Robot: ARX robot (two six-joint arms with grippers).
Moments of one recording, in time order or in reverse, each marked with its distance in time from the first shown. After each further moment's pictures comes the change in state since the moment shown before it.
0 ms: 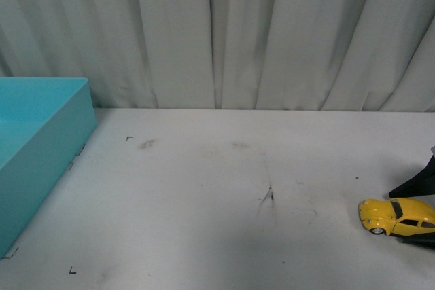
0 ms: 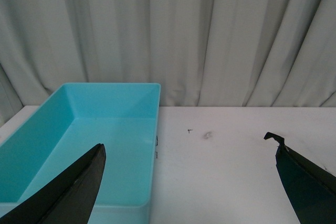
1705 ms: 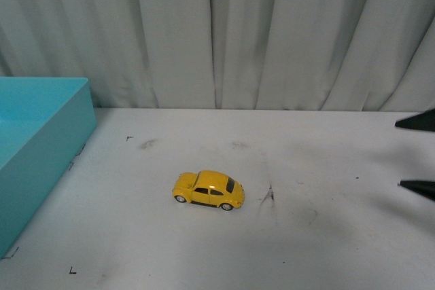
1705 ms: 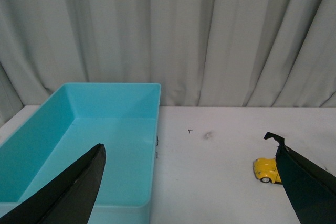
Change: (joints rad) left arm 0.000 0.000 0.000 0.000 0.000 0.000; right arm 0.014 -0.264 -0.267 0.459 -0.322 0.285
